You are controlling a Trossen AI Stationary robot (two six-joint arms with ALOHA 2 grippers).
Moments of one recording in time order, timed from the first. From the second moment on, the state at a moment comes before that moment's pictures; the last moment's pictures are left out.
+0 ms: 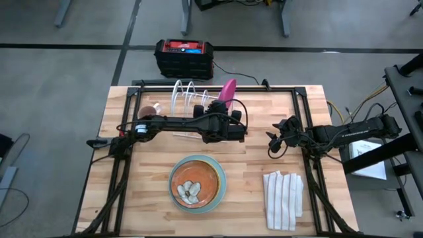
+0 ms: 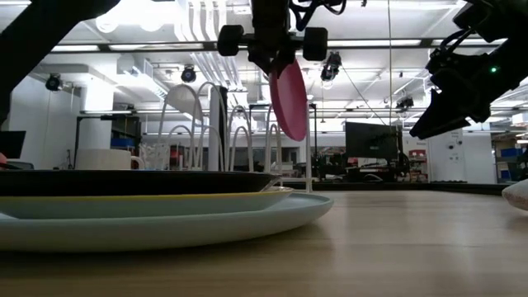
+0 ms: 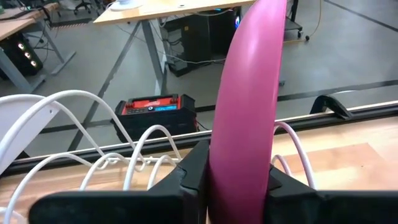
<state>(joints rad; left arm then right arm) -0.02 2.27 2.26 -1.37 -1.20 -1.33 0.12 0.66 0.32 -0.48 0.65 0.55</state>
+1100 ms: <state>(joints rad) -0.14 2.13 2.35 -1.48 -0.80 -0.70 0.12 0.66 0.31 -0.49 0.62 0.59</state>
